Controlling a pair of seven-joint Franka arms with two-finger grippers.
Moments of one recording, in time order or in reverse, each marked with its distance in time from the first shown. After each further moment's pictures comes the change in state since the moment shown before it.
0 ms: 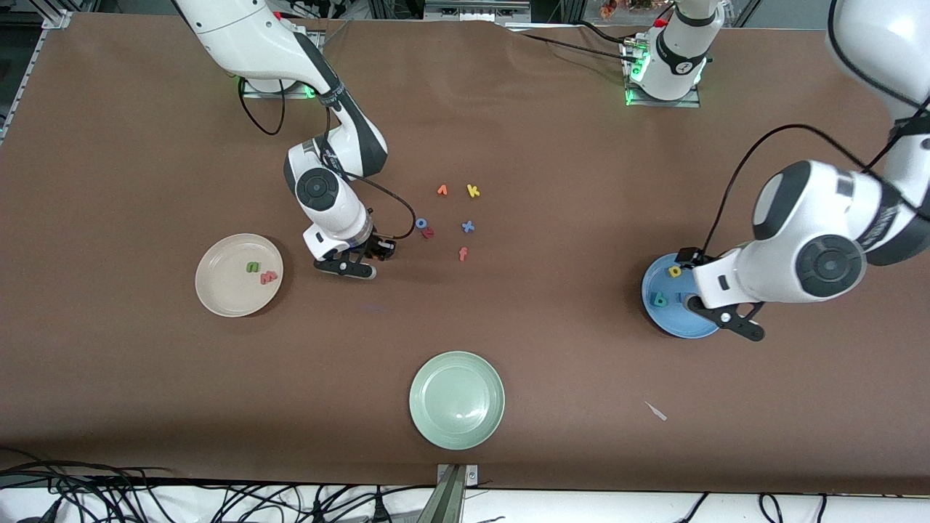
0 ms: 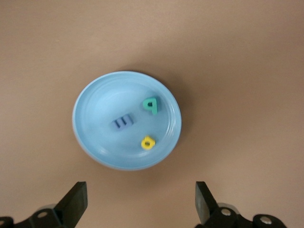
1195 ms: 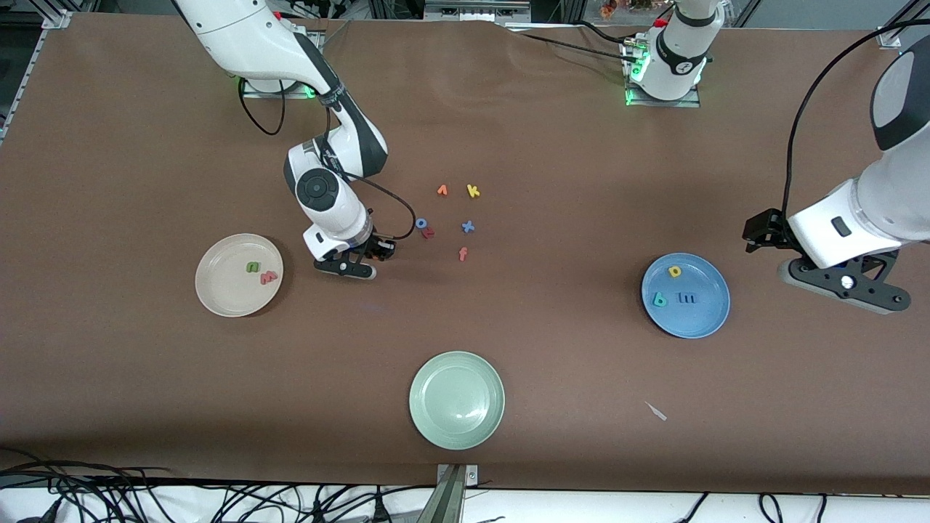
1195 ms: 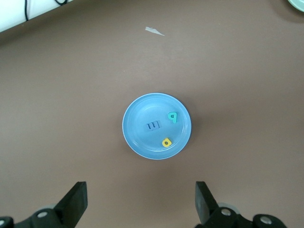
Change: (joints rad) left arm 0.008 -0.108 -0.019 0.233 0.000 -0.125 -0.059; right arm 0.000 0.001 0.000 0.002 0.000 -0.002 0.000
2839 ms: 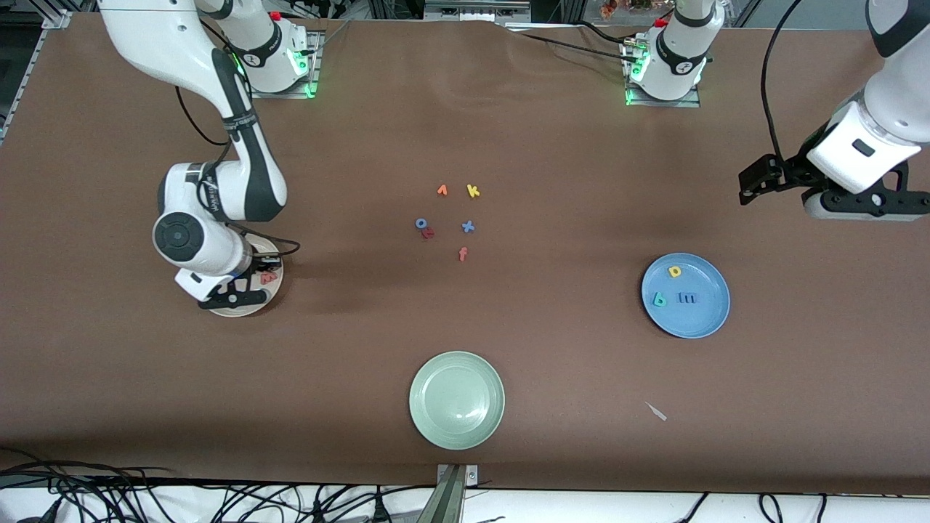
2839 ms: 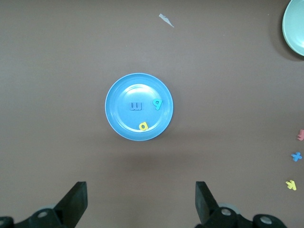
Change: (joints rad) left arm -0.215 -0.458 0.413 -0.523 -0.341 0.230 -0.188; right arm -0.032 -0.041 -0.374 0.100 -0.002 -0.369 -0.668
